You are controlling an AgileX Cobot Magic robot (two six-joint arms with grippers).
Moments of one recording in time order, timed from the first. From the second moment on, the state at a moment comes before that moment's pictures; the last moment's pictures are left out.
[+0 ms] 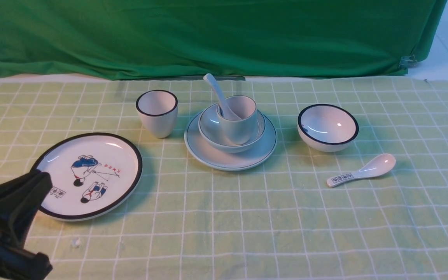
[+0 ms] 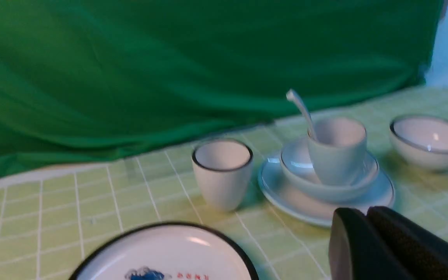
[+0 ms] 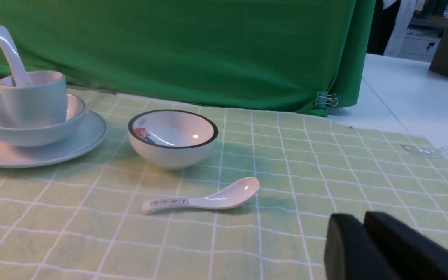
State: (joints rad) right arm 0.06 0.01 0.01 0.12 0.23 -0.16; left arm -0.24 0.41 -0.16 0.05 -0.18 0.02
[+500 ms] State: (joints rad) right arm 0.06 0.01 0.01 0.12 0.23 -0.16; left arm 0.00 0.02 0.01 -0.11 0.24 0.07
